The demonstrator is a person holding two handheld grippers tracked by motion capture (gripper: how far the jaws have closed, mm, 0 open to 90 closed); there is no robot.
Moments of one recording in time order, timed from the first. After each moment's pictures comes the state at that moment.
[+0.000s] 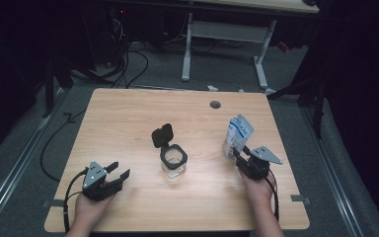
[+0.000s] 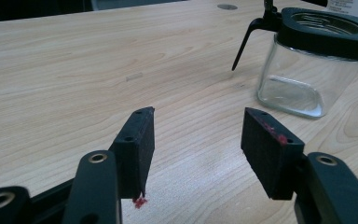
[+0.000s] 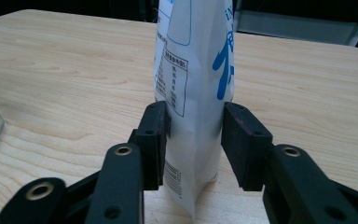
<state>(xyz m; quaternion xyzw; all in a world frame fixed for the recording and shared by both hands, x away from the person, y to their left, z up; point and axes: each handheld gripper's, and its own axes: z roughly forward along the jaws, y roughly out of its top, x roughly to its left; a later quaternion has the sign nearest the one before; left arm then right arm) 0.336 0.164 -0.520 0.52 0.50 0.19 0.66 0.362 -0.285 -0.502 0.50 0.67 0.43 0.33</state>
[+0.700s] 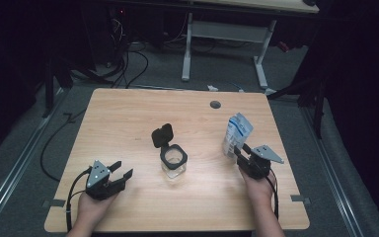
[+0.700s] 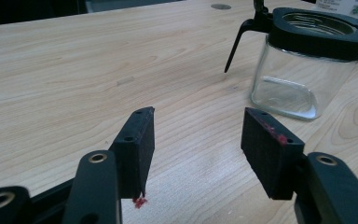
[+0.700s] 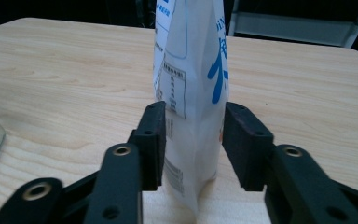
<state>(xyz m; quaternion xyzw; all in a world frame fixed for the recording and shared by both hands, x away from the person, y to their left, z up) 0.337 0.158 -0.519 0.53 0.50 0.18 0.67 0.364 -0.285 -0.496 0.51 0.66 0.44 0.33</state>
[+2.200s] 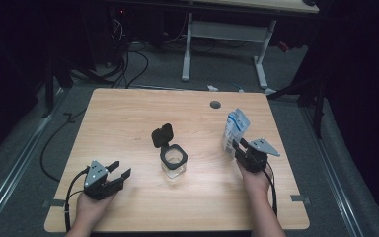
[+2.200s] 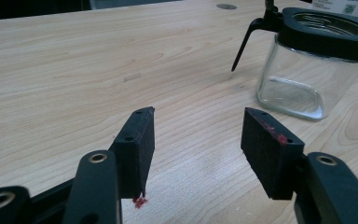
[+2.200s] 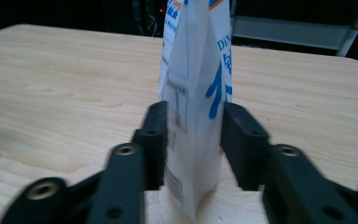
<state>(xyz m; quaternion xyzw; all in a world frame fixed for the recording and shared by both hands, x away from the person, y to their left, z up) 0.339 0.162 -0.521 0.52 0.50 0.18 0.67 0.381 -0.279 -0.489 0.51 0.66 0.44 0.33</state>
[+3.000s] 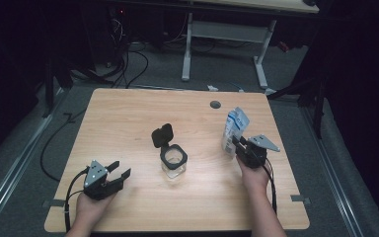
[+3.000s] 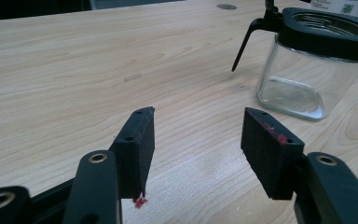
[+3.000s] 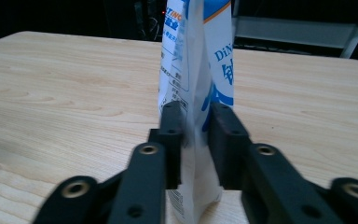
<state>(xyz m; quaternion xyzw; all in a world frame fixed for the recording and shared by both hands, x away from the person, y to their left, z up) 0.339 0.163 -0.521 0.52 0.50 0.18 0.67 0.391 -0.279 -0.485 0.51 0.66 0.45 0.33</state>
